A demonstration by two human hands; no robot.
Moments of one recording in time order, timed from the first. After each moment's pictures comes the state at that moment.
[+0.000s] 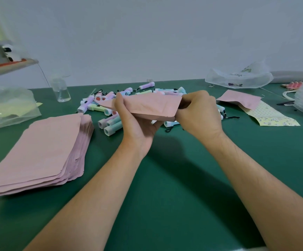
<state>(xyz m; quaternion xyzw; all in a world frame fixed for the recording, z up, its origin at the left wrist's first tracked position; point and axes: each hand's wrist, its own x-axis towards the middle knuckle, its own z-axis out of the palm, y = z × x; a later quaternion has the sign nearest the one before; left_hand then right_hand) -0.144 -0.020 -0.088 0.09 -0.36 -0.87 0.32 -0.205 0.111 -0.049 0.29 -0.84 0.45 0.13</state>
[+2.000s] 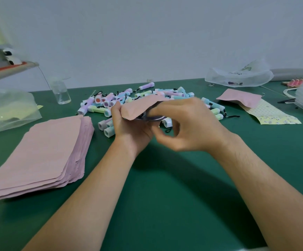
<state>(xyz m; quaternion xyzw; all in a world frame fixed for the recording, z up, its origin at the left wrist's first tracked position) -0.145 -0.024 -0.086 0.09 -0.19 -0.95 0.24 -0.153 0.127 -0.033 0.72 -0.54 0.38 0.20</state>
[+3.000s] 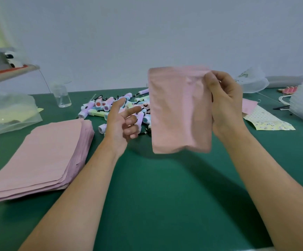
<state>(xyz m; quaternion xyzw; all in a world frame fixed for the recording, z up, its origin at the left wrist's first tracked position) -0.125 -0.072 -0.084 0.19 -0.51 -0.80 0.25 -0.245 0.140 -0.033 0.29 -0.53 0.80 0.05</state>
